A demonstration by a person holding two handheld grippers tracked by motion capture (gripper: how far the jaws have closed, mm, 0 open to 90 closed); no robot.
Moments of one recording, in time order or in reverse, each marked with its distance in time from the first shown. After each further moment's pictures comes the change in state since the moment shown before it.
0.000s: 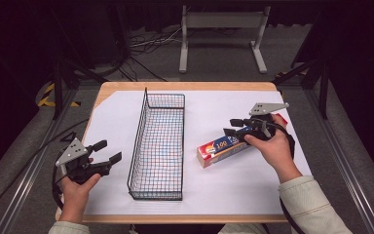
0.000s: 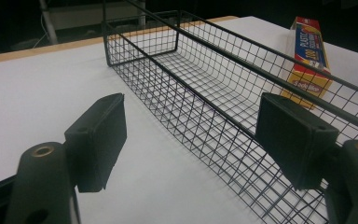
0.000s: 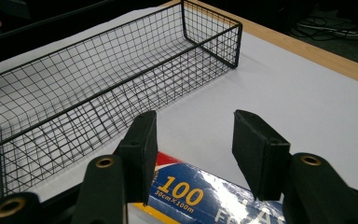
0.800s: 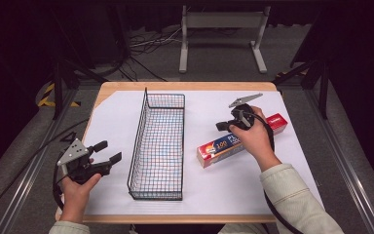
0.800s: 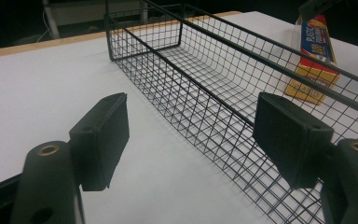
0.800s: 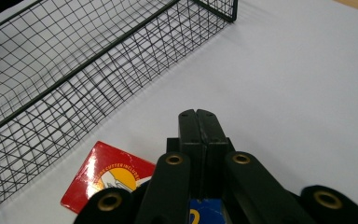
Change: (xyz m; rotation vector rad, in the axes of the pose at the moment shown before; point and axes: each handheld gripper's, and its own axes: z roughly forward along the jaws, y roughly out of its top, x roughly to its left) left arm 0.002 -0.003 0.002 0.013 0.010 -0.002; right arm -0.011 0.016 0.052 0.224 -0.023 0.109
